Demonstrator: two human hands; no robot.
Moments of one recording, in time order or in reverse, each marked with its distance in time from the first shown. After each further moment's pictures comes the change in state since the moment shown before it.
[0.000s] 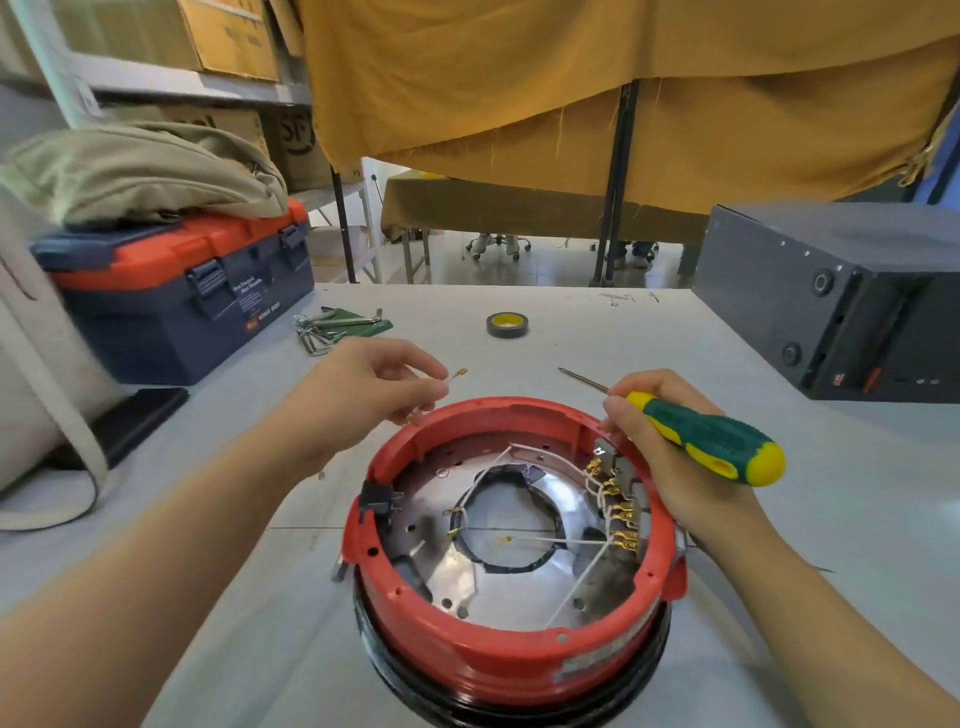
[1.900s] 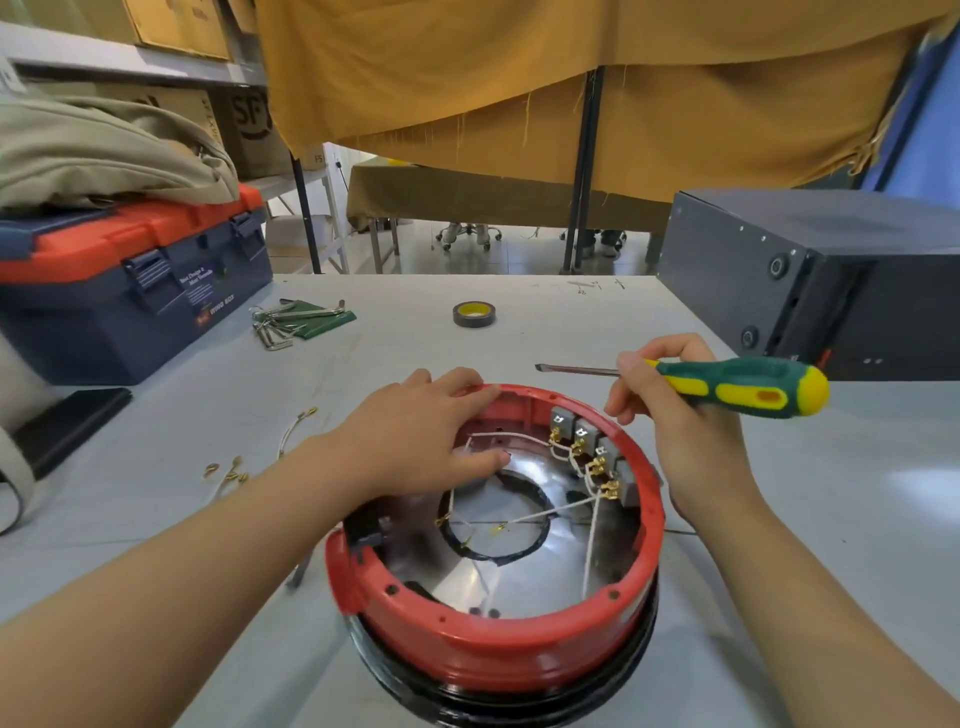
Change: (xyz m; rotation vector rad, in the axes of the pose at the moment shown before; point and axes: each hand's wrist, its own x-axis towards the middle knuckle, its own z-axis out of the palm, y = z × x) left_hand 0.016 -0.006 0.064 1.051 -0.300 0.380; right_hand 0.007 -0.006 -0.016 0.091 0.171 0.016
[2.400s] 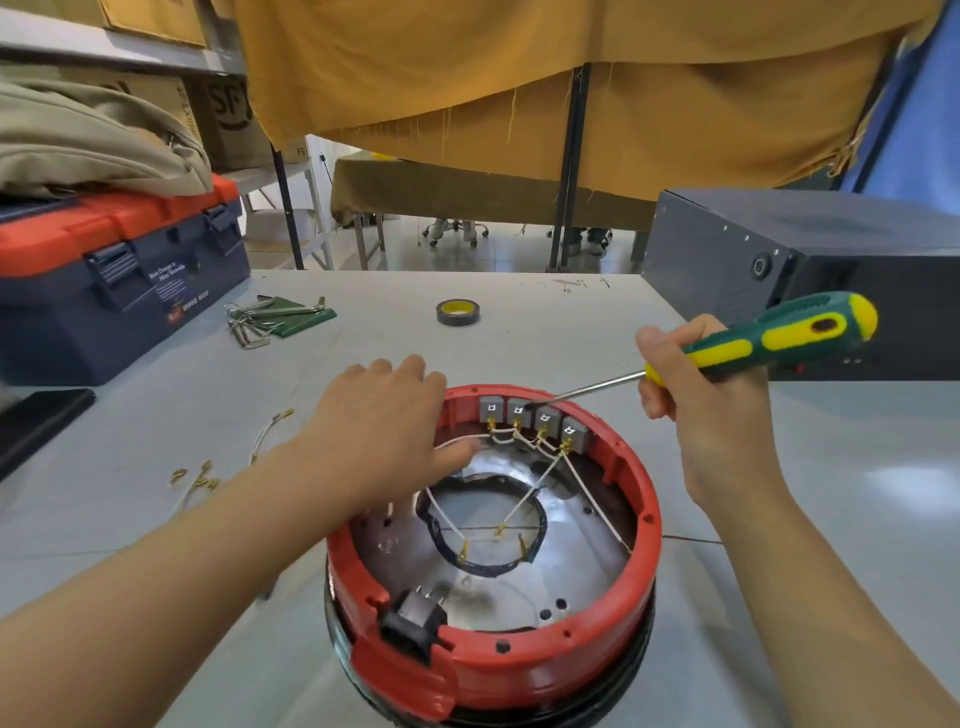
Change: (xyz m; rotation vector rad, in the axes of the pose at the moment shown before) left_hand -0.002 0.011 -0.014 0.207 0.110 -0.189; right_hand 0.014 -0.009 -0.016 0.041 0.061 -0.051
